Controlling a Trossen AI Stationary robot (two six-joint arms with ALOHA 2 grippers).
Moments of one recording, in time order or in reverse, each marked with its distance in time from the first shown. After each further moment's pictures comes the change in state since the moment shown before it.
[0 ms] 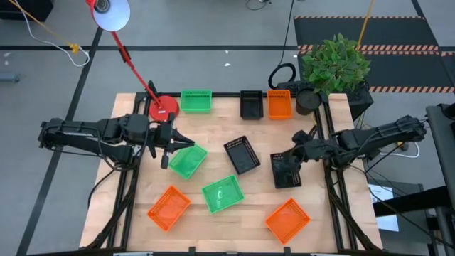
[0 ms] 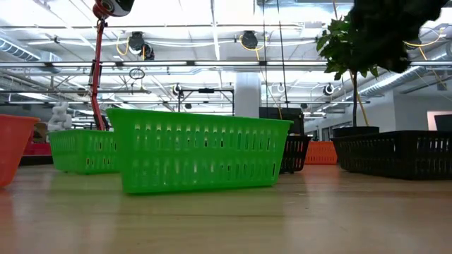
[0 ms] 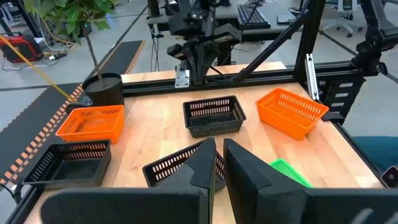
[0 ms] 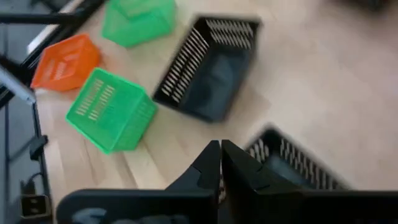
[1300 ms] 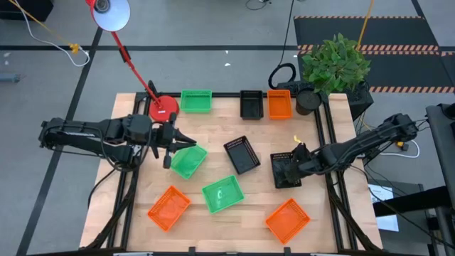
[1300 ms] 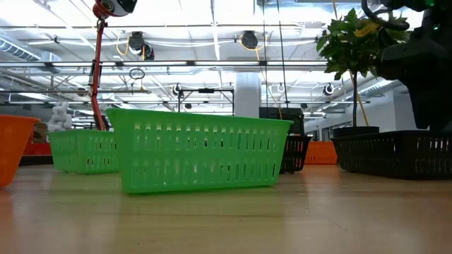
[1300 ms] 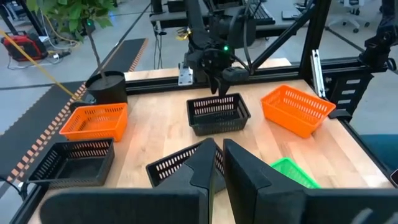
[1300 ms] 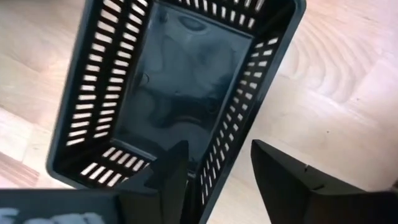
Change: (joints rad) left arm 0.000 0.024 0.001 0.012 -0.018 0.007; right arm 0.102 0.307 0.000 -0.333 -0.177 0.523
